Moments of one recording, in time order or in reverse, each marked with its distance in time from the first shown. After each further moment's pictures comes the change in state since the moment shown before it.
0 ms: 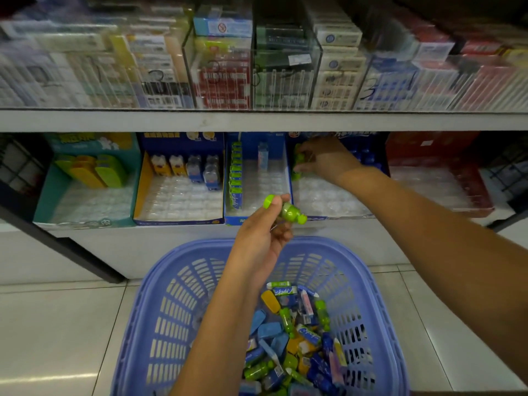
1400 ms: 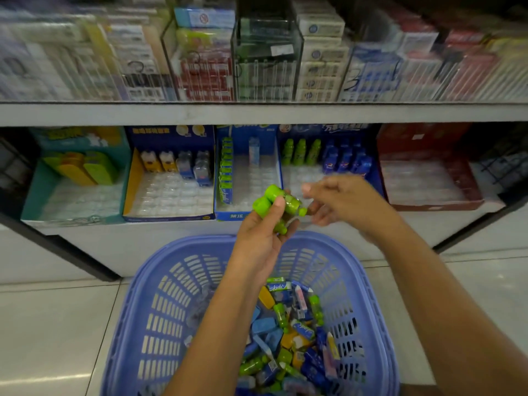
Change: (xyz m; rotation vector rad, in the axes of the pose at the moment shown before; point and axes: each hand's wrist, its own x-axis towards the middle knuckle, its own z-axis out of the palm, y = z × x) left_hand 0.005 -0.020 0.008 -0.045 -0.020 0.064; right_hand -0.121 -0.020 -0.002 0.945 -0.038 0.304
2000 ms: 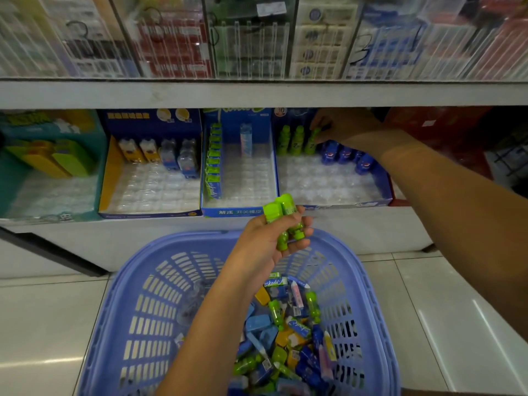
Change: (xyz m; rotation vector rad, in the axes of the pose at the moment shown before) left_hand 0.012 -0.013 -0.004 0.130 -0.049 -0.209; right_hand 0.170 0.003 -0.070 -0.830 -0.018 -0.295
